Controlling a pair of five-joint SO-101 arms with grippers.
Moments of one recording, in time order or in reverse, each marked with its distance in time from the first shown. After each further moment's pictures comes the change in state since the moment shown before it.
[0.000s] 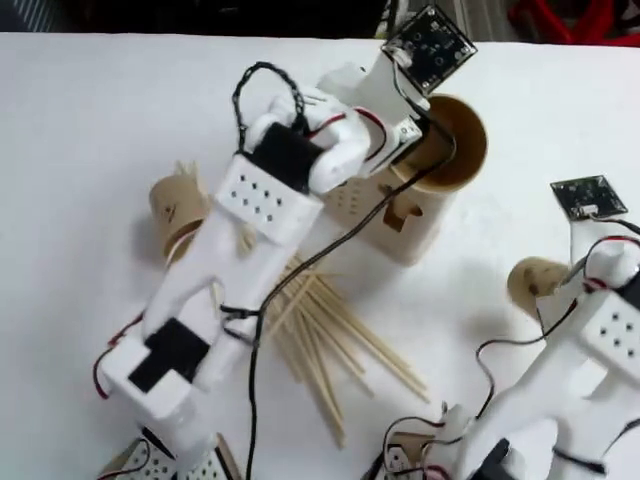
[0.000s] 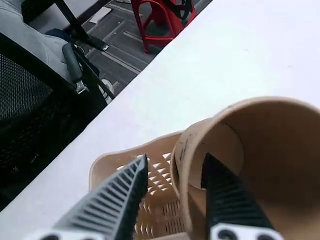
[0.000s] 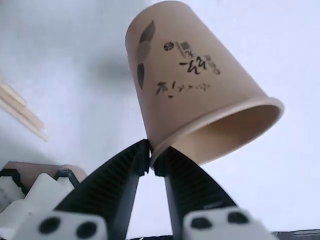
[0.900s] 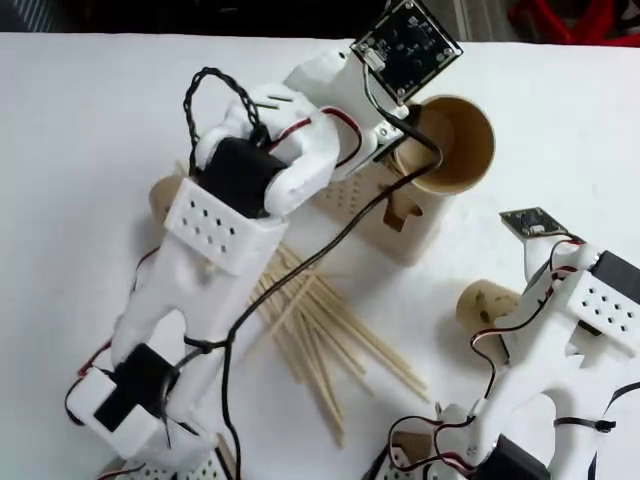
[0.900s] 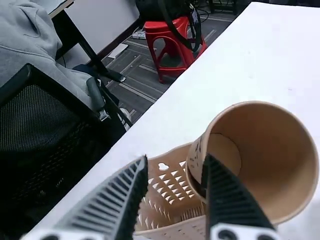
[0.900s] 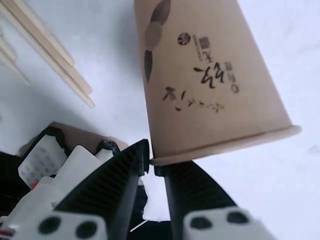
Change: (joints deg) left arm 0.0 -11.1 1.9 2.1 -3.3; right arm -5.5 8.1 12.6 -0.1 0.0
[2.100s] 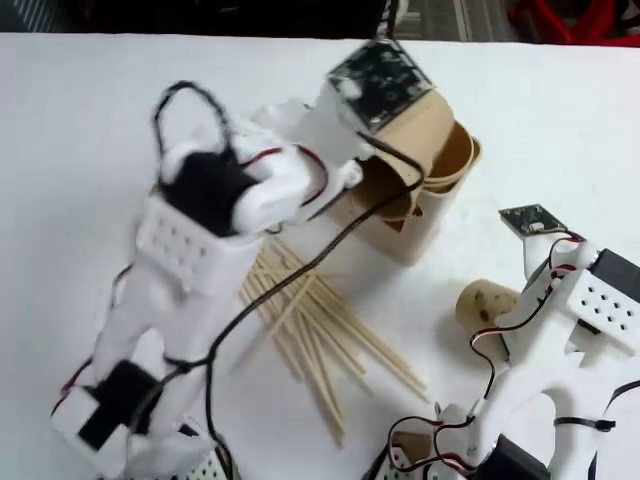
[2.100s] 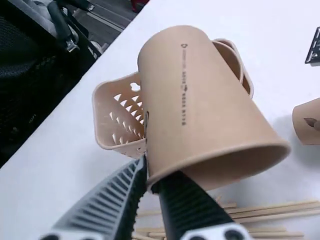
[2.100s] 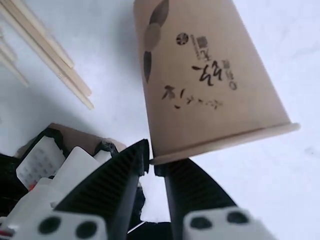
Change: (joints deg) left arm -0.6 -5.6 2.5 20.4 1.0; right arm -0.5 0.0 -0.8 0.1 0.0
